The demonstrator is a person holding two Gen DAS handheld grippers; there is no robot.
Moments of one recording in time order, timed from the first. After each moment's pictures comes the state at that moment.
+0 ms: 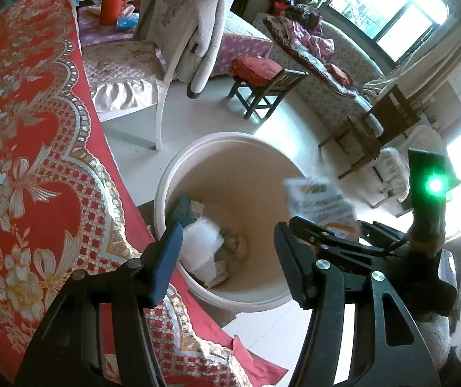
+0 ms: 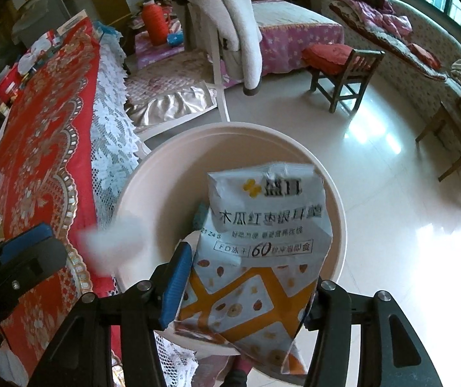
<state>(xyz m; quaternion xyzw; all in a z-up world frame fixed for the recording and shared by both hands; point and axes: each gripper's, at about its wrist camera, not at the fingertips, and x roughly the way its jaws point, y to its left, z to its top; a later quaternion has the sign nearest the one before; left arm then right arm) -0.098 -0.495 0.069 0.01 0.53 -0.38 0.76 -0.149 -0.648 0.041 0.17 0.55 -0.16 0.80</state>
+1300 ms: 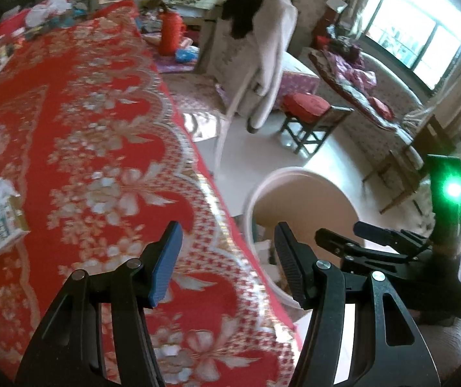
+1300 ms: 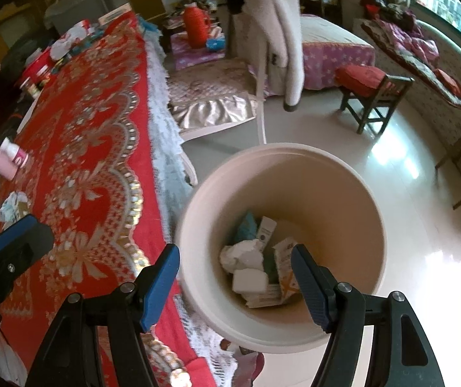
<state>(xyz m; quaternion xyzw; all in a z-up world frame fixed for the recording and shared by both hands) -0.100 -0.404 0.107 0.02 0.47 -0.27 0.84 -0.123 -0.581 0.069 0.14 0.53 -0.10 0.83</state>
